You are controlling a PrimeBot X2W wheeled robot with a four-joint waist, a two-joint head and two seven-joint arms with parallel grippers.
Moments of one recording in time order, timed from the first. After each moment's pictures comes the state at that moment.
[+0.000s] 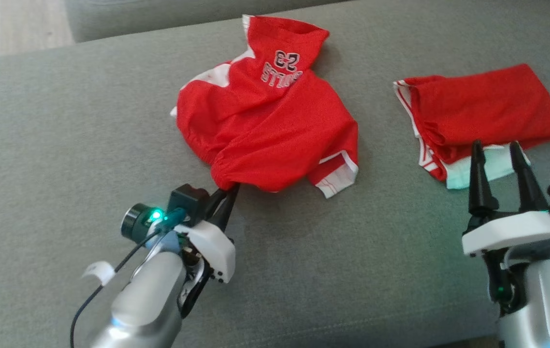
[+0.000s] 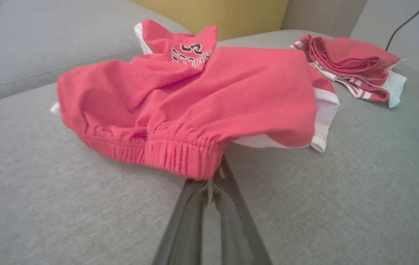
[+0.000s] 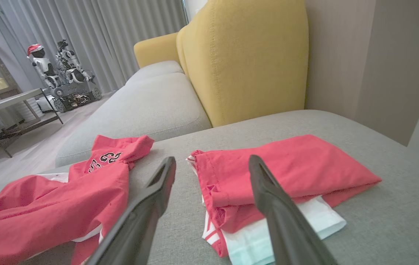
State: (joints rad) left arm -0.46 0.09 -0.63 0.69 -0.28 -0.06 -0.25; right arm -0.17 -0.05 -0.09 0.18 0.23 0.13 -0.05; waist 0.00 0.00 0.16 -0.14
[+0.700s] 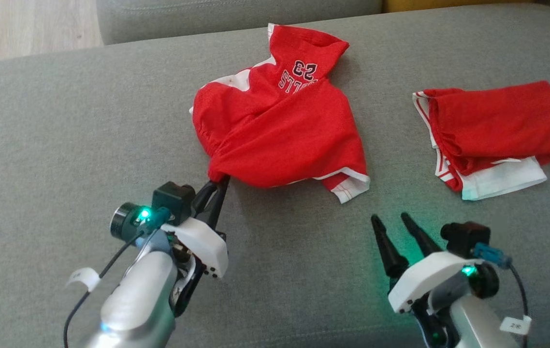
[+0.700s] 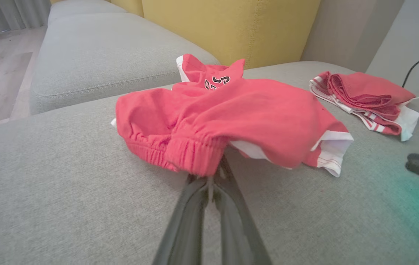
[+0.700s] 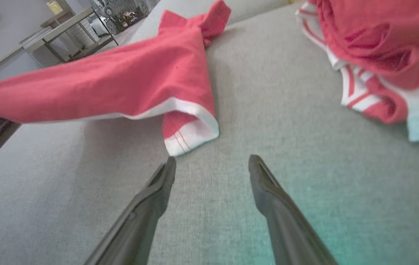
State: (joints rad) left arm -0.41 0.11 -0.55 0.59 -0.29 -0.05 -0.25; right arm -0.14 -0.05 0.22 0.42 0.37 0.13 0.01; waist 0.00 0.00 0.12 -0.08
